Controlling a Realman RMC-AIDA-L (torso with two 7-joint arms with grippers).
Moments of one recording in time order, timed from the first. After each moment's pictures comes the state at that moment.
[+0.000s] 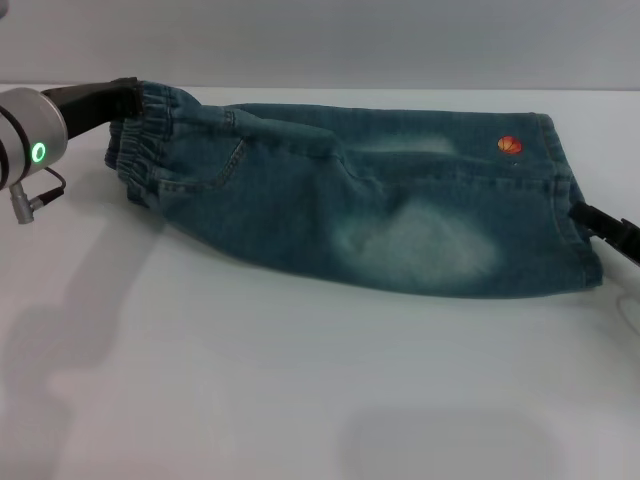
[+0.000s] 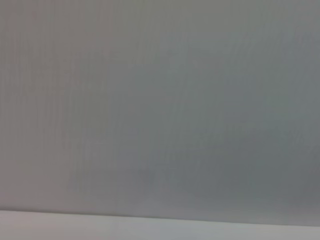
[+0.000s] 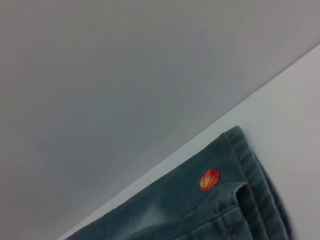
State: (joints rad) left arm -0.27 -2.06 -1.58 -1.39 2.60 -0.50 0.07; right arm 0.34 2.07 2.30 0.42 -1.38 0.96 -1.46
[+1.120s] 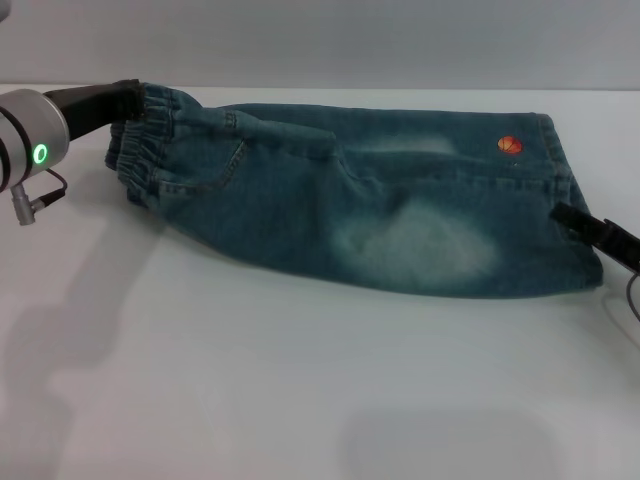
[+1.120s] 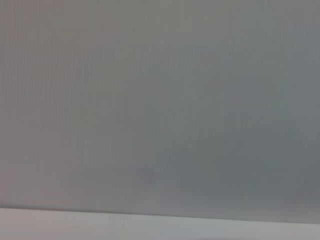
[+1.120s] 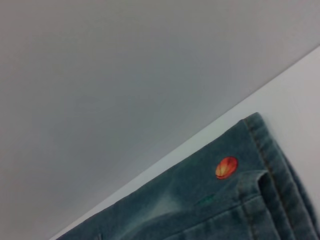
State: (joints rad) left arm -0.27 -2.06 -1.58 -1.38 2.60 -0.51 0.07; right arm 0.36 2.07 2.27 0.40 -1.38 0.96 -1.46
